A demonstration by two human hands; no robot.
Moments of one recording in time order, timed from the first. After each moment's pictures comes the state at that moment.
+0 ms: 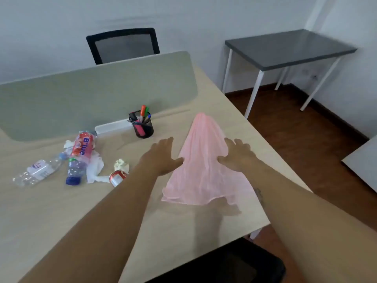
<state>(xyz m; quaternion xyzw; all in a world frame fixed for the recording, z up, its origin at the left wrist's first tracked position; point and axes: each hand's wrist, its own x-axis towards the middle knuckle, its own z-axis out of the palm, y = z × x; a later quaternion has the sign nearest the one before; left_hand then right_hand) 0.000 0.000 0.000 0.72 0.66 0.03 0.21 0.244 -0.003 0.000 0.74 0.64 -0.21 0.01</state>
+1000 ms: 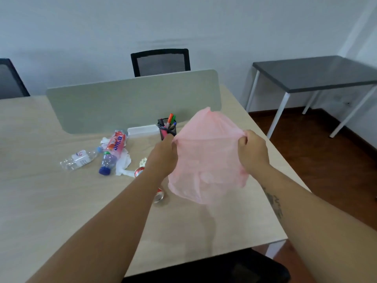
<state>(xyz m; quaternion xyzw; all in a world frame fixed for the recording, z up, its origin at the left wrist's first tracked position) -0.018 -0.052 0.053 0.63 0.72 0.26 0.15 0.217 -0.019 0.053 0.68 0.62 -0.13 -0.37</state>
